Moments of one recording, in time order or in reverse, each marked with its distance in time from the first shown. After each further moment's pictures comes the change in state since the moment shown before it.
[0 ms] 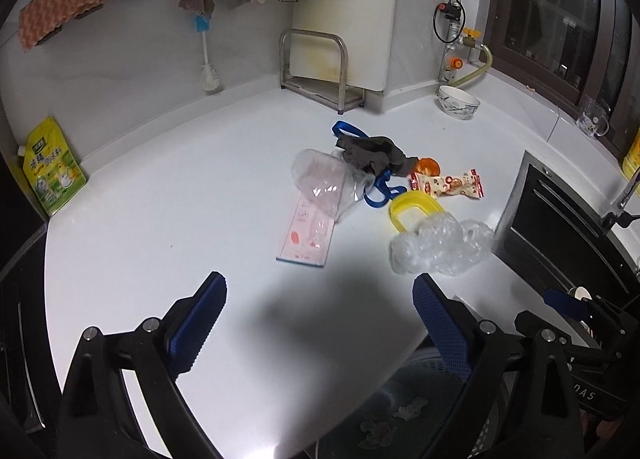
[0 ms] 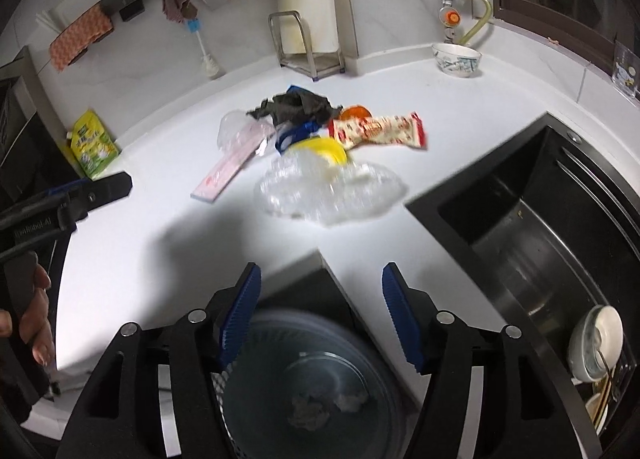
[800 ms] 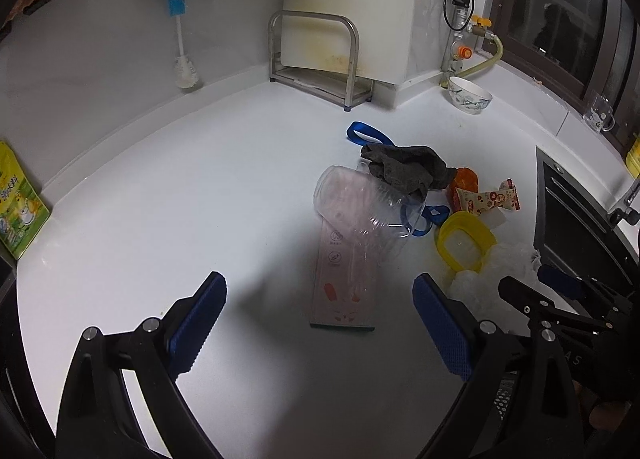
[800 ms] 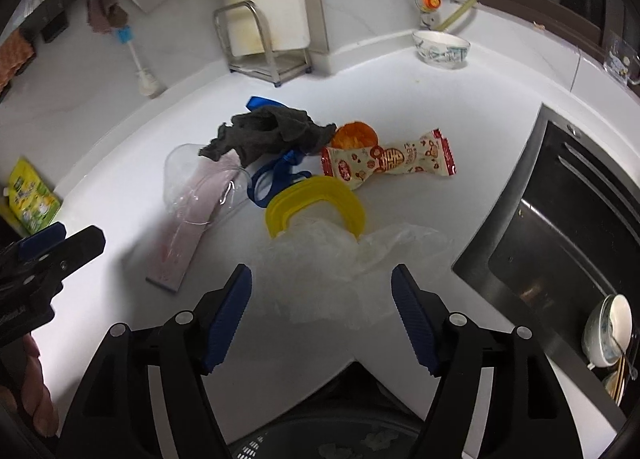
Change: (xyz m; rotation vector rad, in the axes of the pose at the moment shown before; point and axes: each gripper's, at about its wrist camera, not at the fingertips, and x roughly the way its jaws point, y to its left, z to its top) left arm 0.079 0.046 0.041 0.064 0.037 -0.076; right arm 0.090 0.027 0.055 0.156 0.024 -0.182
